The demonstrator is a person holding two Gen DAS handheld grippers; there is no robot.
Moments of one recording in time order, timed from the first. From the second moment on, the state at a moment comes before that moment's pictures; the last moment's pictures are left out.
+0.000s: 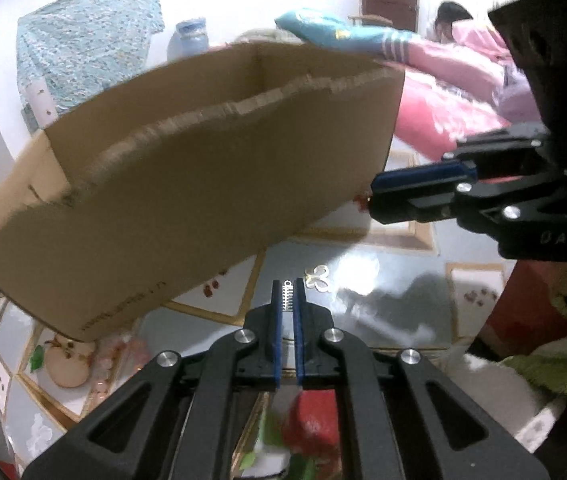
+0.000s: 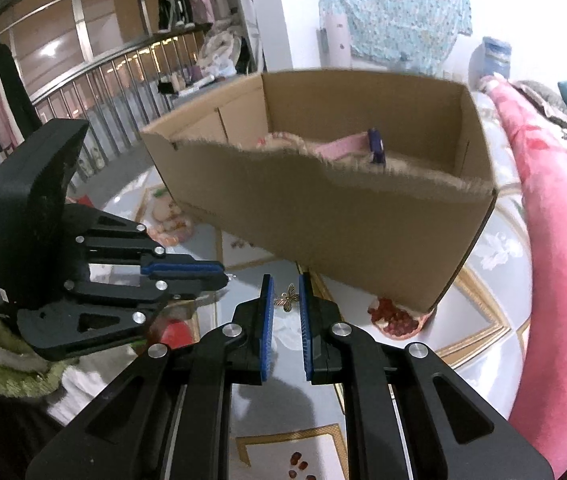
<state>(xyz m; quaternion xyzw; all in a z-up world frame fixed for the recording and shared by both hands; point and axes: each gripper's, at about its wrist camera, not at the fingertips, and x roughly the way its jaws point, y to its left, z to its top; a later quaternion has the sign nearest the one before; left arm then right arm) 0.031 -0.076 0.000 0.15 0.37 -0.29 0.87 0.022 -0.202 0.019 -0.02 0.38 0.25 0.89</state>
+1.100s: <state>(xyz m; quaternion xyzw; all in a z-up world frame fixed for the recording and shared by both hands) 0.139 -0.025 0.067 0.05 0.38 -0.18 0.91 0.115 -0.216 0.076 0.01 0.35 0.18 0.92</state>
